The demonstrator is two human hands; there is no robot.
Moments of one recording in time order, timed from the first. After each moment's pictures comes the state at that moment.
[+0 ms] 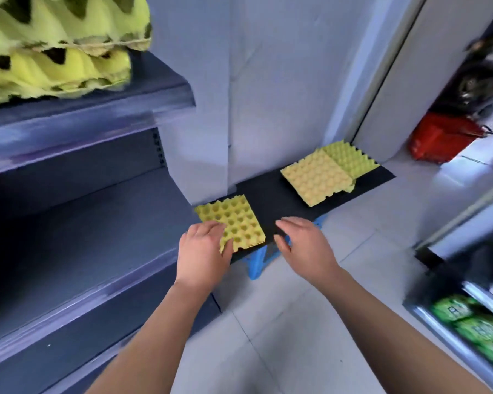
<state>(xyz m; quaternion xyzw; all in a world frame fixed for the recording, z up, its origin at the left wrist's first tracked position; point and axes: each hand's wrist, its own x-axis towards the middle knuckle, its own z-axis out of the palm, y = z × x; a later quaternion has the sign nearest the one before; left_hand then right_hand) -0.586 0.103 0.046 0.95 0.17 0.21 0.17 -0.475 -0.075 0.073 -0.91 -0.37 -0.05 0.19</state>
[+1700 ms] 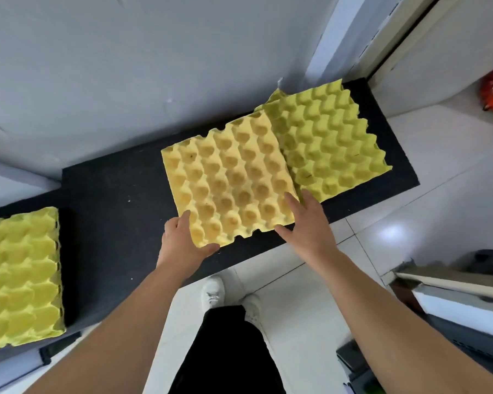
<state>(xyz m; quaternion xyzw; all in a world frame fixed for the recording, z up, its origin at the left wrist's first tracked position) 0.125 -0.046 -0.271 0.77 0.46 -0.18 0.39 0.292 -0.228 -0.234 -0.92 -0.27 0.26 0.09</state>
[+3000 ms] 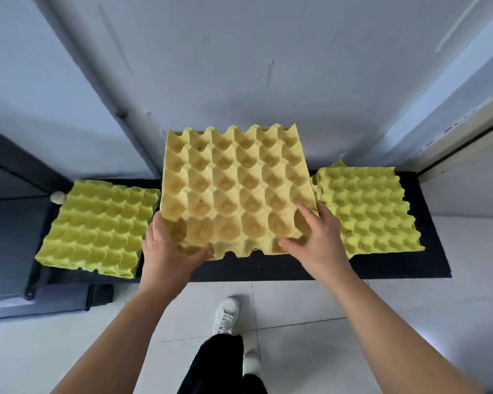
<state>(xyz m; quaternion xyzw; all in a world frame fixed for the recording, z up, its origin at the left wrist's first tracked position) -0.017 -0.049 -0.116 0.68 0.58 0.16 0.42 0.214 -0.178 -0.094 -0.85 -0.38 0.23 0.28</state>
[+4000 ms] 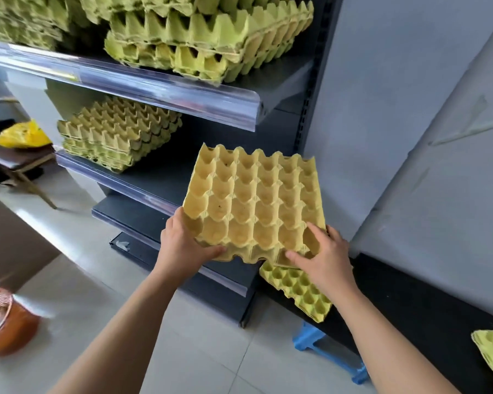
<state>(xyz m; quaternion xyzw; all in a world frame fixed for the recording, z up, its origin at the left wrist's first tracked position) -0.555 0.037 0.054 0.60 0.67 0.35 0.26 -0.275 0.000 0.073 -0.71 -0.61 0.23 0.27</state>
